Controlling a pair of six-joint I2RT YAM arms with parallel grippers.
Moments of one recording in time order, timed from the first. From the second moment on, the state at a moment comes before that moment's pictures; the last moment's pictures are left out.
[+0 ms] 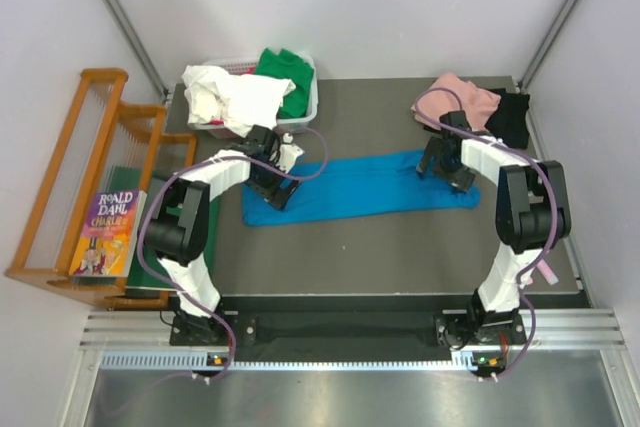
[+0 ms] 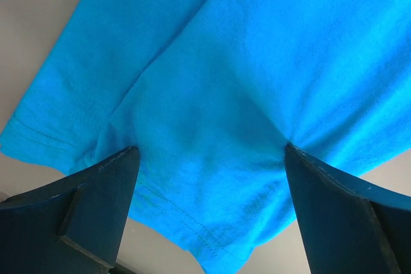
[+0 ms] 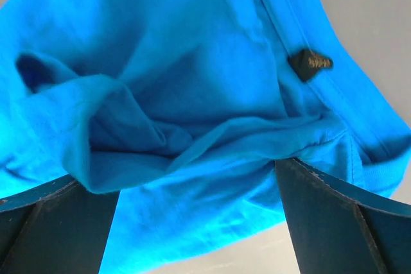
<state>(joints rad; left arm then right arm) -0.30 1.82 1.16 -0.55 0.11 0.39 0.12 1.83 1.20 -0.55 0.15 0.56</state>
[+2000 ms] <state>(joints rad) -1.06 1.84 1.12 -0.87 -0.34 0.56 0.15 2.10 1.60 -0.64 0.02 0.50</state>
